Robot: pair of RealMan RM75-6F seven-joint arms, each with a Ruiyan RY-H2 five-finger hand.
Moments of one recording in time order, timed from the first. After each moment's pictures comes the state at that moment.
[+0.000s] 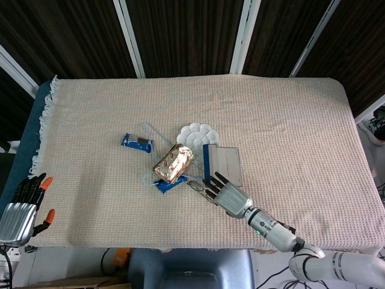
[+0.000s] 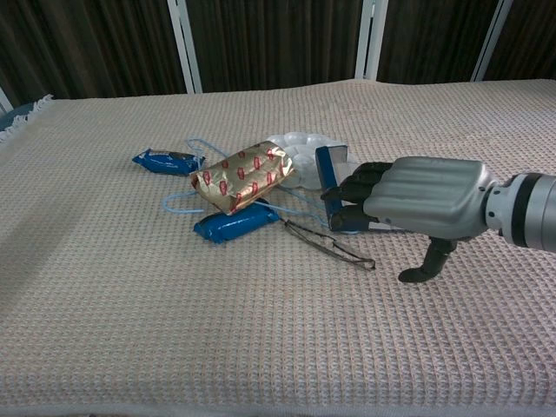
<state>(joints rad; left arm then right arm) -0.13 -1.14 -0.01 -1.55 1.58 1.50 0.03 0.69 -1.42 0.09 -1.65 -1.34 0.76 -0.84</state>
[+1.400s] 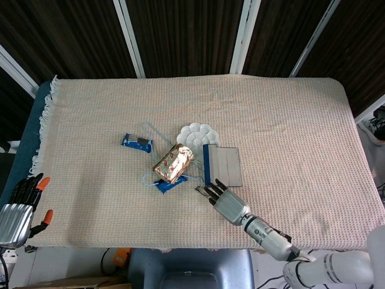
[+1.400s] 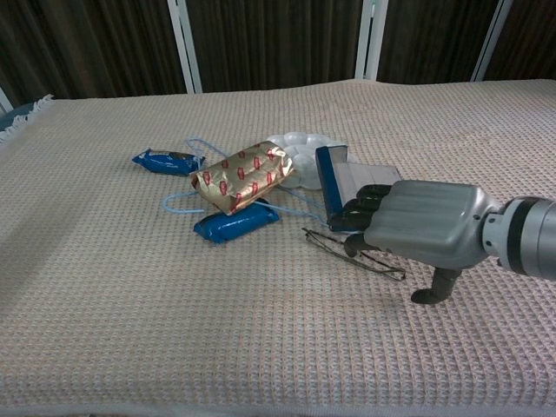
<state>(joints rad) -0.12 -1.13 -0.01 -1.55 1.60 1.53 -0.01 0.80 -1.43 -0.08 -1.77 -1.07 0.91 -1.13</state>
